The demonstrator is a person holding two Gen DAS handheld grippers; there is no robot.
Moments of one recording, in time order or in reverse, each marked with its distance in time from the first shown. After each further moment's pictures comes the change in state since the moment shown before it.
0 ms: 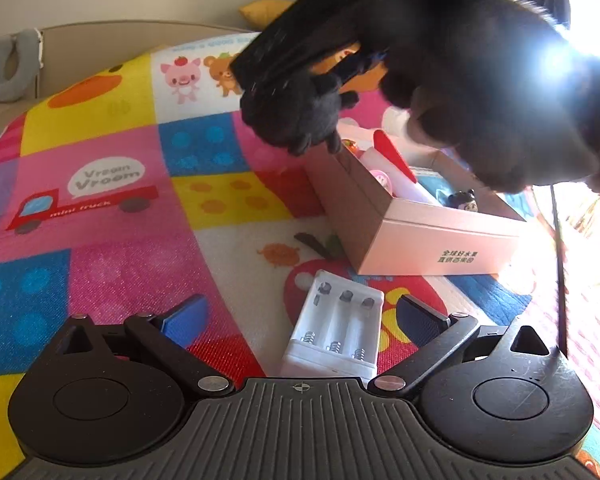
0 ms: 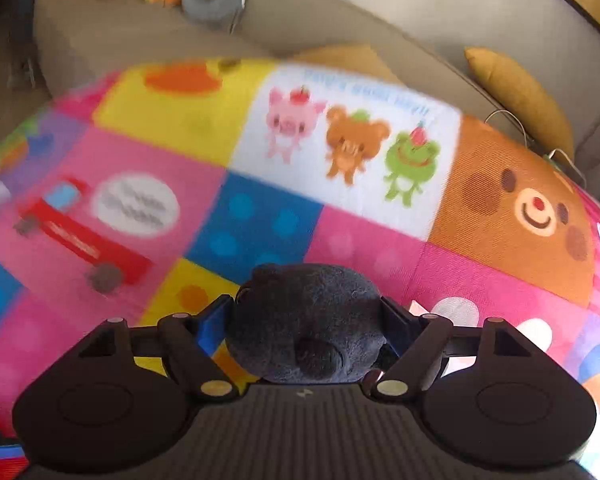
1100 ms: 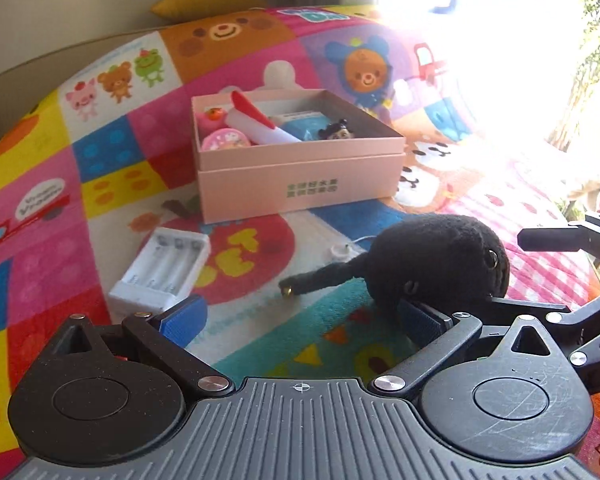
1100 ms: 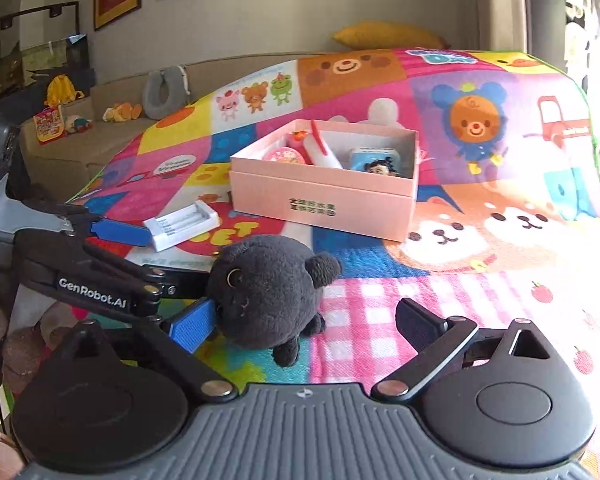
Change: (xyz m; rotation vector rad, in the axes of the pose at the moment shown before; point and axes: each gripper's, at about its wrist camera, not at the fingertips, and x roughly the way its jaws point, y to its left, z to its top) left arm -0.020 -0.127 -0.028 0.243 0.115 -0.022; right arm -0.199 -0.043 -0.309 0.430 -0.185 0.026
